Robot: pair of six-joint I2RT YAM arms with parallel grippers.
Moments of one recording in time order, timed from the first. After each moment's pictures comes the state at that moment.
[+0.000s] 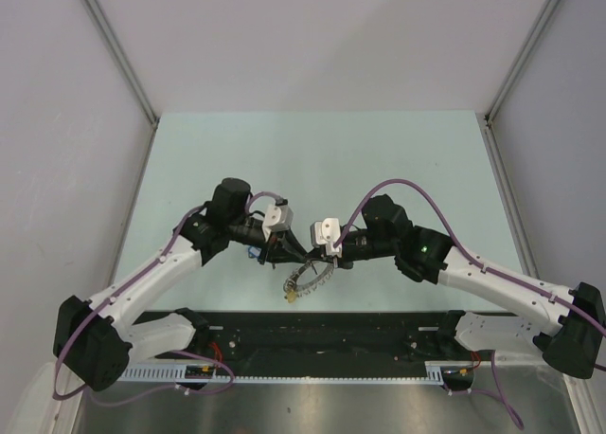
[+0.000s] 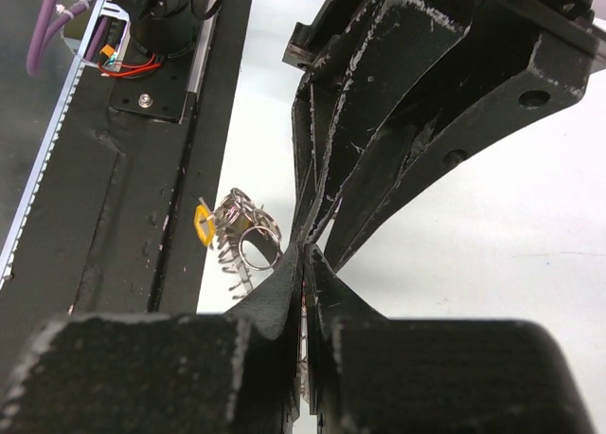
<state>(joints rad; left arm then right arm) -0.57 1.10 0.81 -0.34 1.10 0.46 0.97 1.10 0.91 -0.18 -0.56 -0.48</state>
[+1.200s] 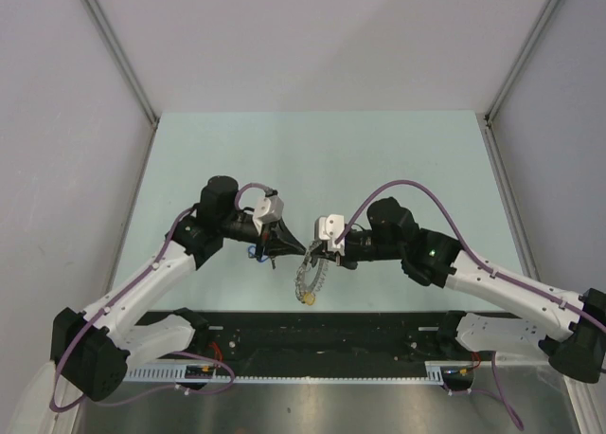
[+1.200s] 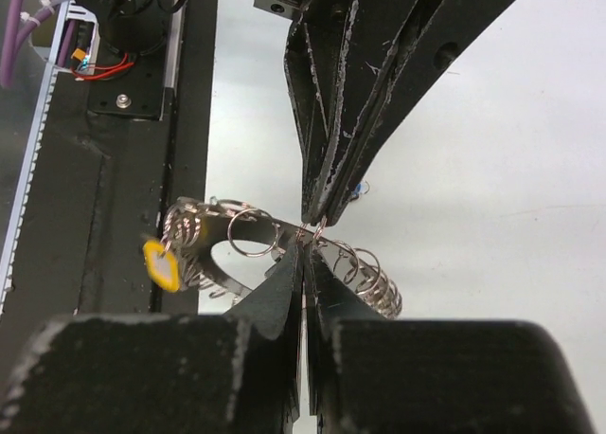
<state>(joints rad) -0.53 1.04 0.79 -0.19 1.17 0.28 0.99 1.04 0.91 -0.23 -0.44 -0.41</state>
